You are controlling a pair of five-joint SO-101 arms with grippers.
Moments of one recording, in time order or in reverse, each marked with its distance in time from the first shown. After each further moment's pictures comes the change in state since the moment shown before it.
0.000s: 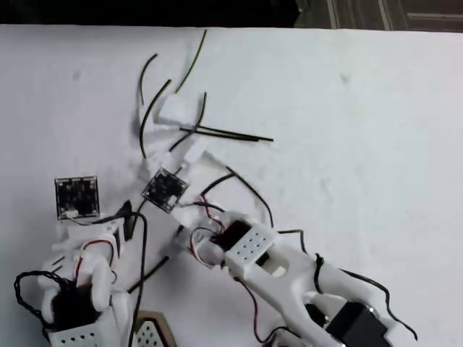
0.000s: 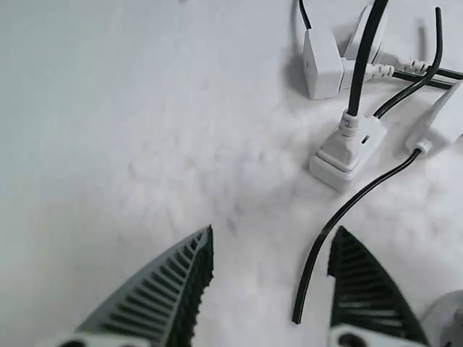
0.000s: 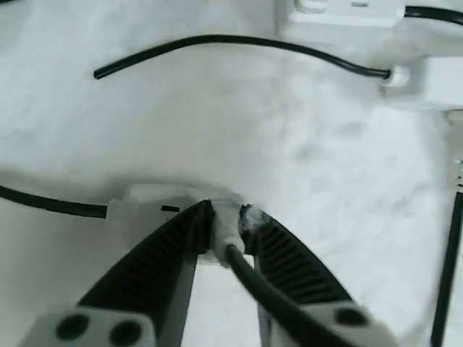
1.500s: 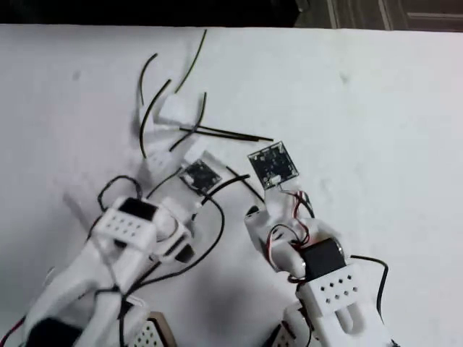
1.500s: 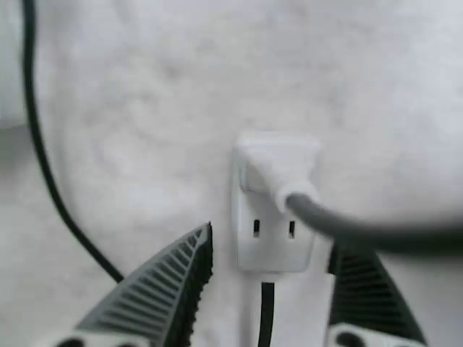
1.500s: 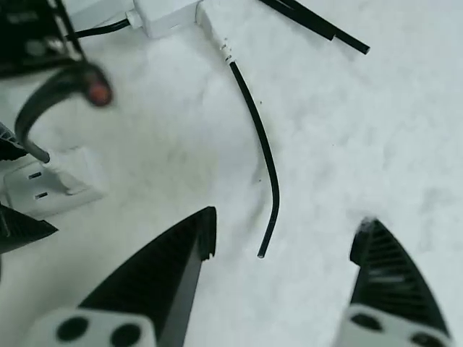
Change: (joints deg) left arm 32.8 76.8 -21.8 -10.4 -12.9; right arm 24.6 -44.7 5.2 30.5 -9.1
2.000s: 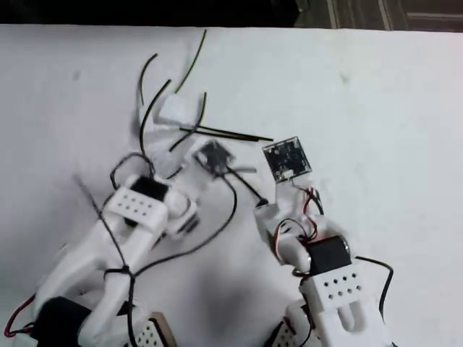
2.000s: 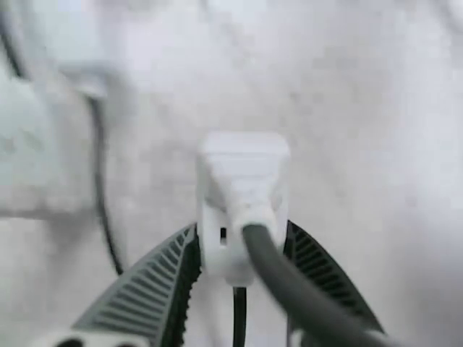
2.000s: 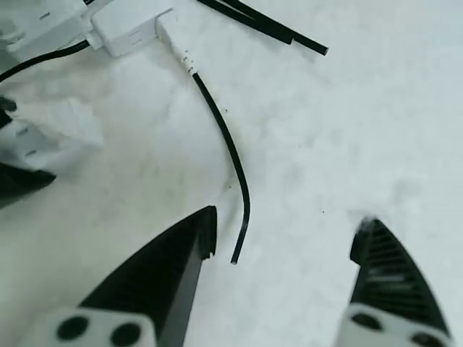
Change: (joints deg) left arm 1.6 5.7 -14.7 -0.4 1.6; right arm 5.5 0.6 0.0 -2.5 0.0
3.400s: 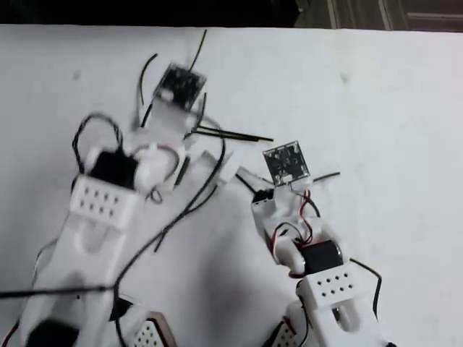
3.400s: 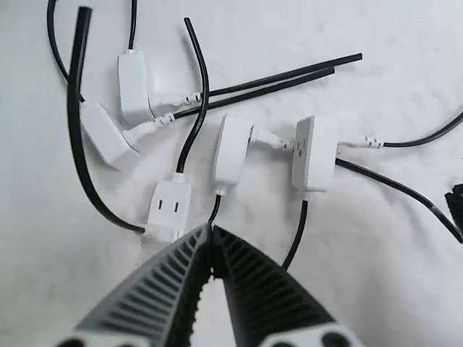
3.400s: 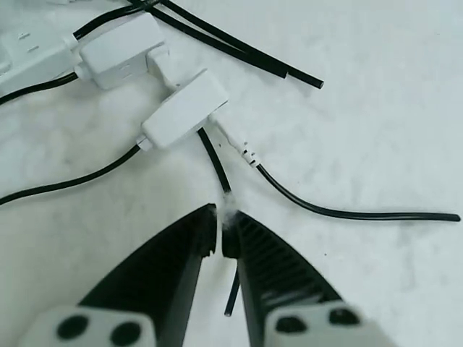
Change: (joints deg) left arm -3.9 -12.3 -14.4 5.9 13.3; right arm 0.0 0.0 11.2 -19.4 0.0
